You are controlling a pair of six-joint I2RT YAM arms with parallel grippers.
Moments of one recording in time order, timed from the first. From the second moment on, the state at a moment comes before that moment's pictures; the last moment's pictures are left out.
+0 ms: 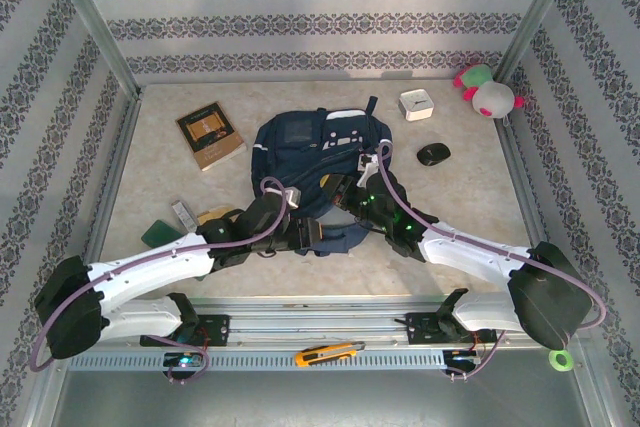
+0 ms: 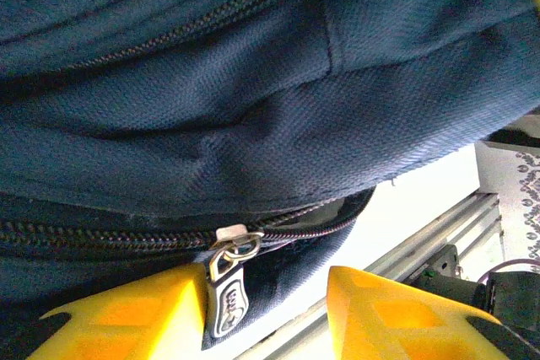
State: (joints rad) left arm -0.89 1.17 0.71 -0.24 0.09 -0.95; right arm 0.75 1.26 0.61 0.37 -0.07 1.13
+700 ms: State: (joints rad) left arm -0.84 0.95 0.69 -0.49 -0.17 -0.81; right arm 0.55 1.13 0.61 0.23 -0.42 1.09
